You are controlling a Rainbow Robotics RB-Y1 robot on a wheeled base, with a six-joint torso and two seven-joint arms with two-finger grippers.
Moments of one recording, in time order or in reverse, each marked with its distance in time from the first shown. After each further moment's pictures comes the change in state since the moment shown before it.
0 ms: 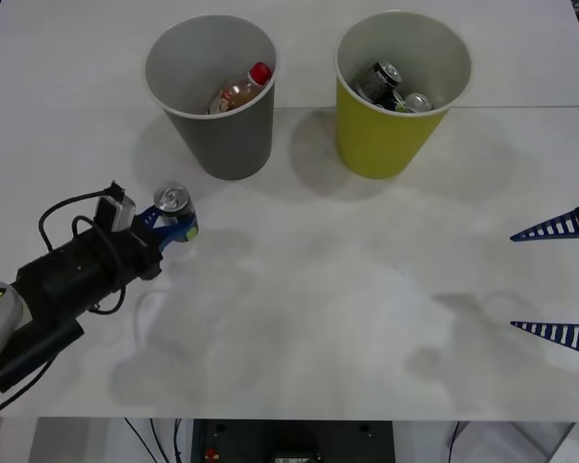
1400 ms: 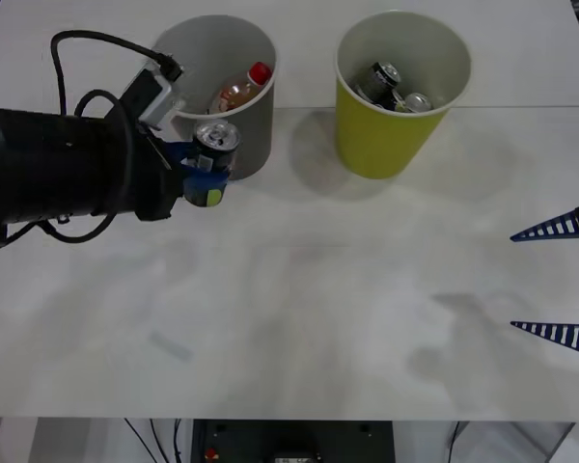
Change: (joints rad) right arm 0.000 0.000 0.000 0.000 0.000 0.000 0.000; left arm -0.387 0.137 0.035 -0.562 -0.635 -0.758 1.060
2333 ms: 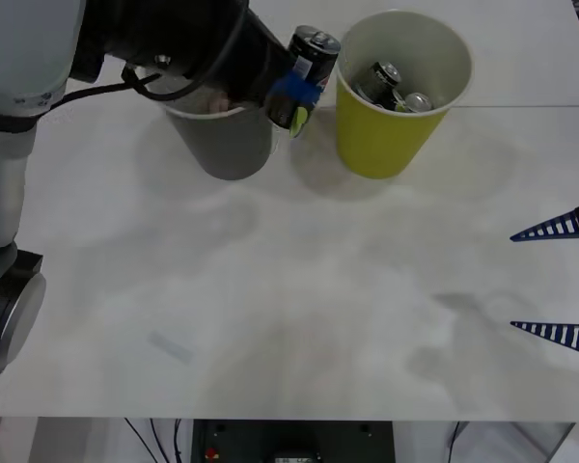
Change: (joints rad) right arm 0.000 0.000 0.000 0.000 0.000 0.000 0.000; left arm -0.590 -0.254 -0.083 0.456 -0.026 -0.249 0.032
